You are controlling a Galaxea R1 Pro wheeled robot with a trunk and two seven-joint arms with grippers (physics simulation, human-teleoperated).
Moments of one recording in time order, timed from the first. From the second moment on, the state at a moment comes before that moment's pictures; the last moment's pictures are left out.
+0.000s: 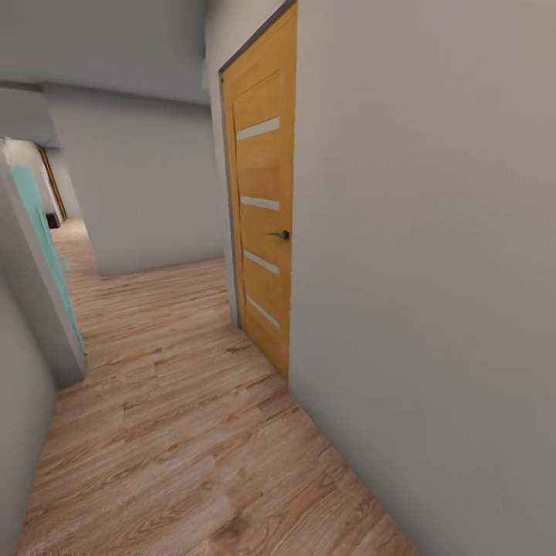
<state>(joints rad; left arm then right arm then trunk) 0.00 0.01 0.03 -0.10 0.09 -0.07 0.01 -0.17 -0.02 0.51 0.03 -0.32 -0.12 0.05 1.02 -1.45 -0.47</state>
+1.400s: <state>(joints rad) 0.00 0.01 0.03 -0.10 0.09 -0.07 0.01 -0.17 -0.02 0.51 0.03 -0.32 -0.12 0.05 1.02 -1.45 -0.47</state>
